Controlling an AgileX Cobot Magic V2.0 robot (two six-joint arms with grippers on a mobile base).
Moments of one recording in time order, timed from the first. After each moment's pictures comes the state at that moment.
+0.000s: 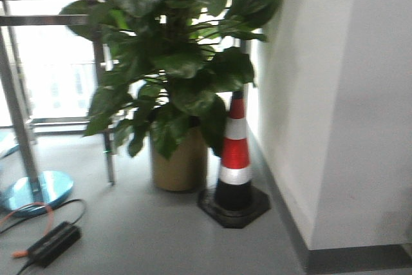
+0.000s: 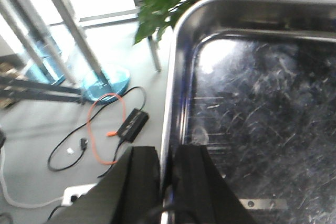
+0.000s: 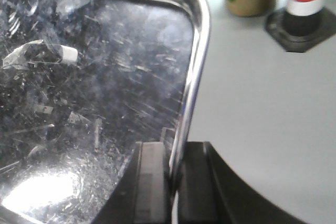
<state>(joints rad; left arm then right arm) -1.04 1.12 -1.12 1.06 1.25 -1.13 1.00 1.23 -1.14 -0.52 0.77 1.13</state>
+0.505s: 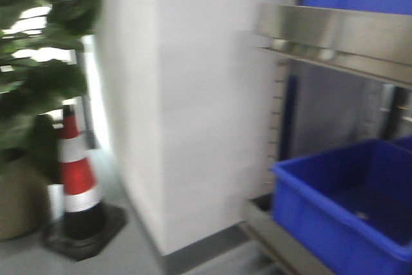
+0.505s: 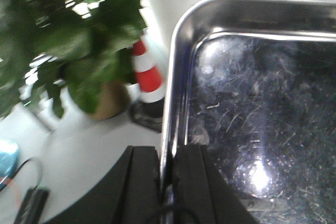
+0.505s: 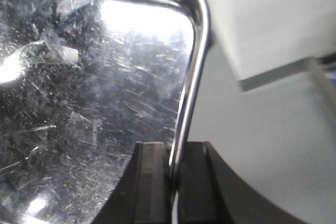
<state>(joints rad) -1.04 1.12 -1.12 1.06 1.25 -1.13 1.00 1.23 -1.14 -0.52 0.77 1.13</state>
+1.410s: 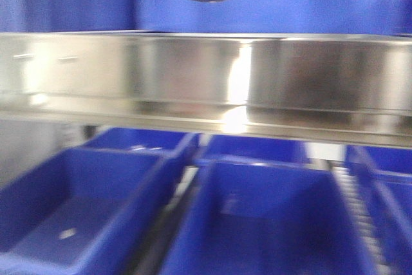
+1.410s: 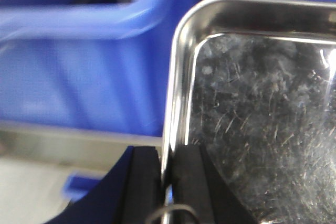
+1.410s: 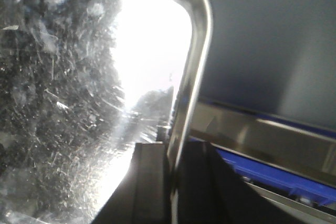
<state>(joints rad) -1.04 1.13 -1.12 1.06 1.20 -1.13 1.00 1.23 -1.14 -0.51 0.85 1.13</state>
